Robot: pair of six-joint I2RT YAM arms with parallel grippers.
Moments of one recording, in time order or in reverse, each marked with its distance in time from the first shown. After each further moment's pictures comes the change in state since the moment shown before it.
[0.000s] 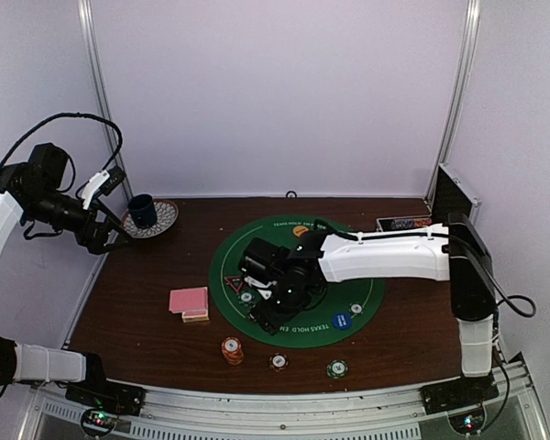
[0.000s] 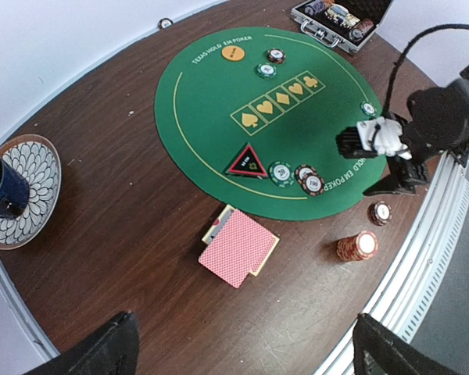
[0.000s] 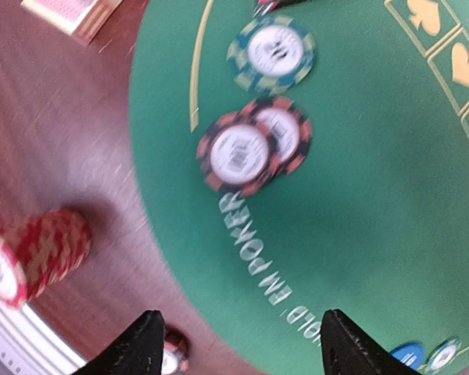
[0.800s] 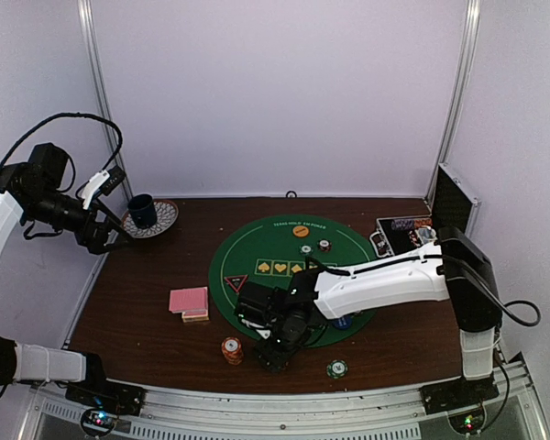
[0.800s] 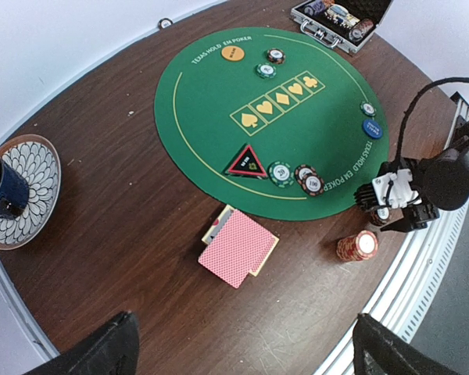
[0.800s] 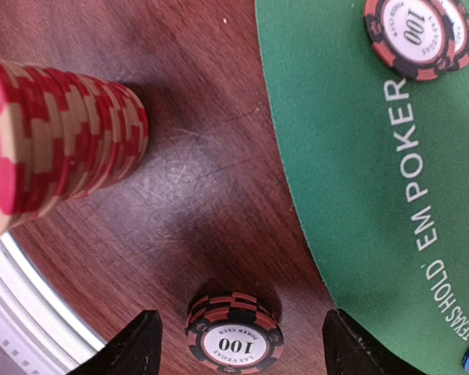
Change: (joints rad) left arm 0.000 0.000 0.000 0.000 0.001 0.000; right arm 0.135 -0.029 -0.184 0.088 -0.065 0.061
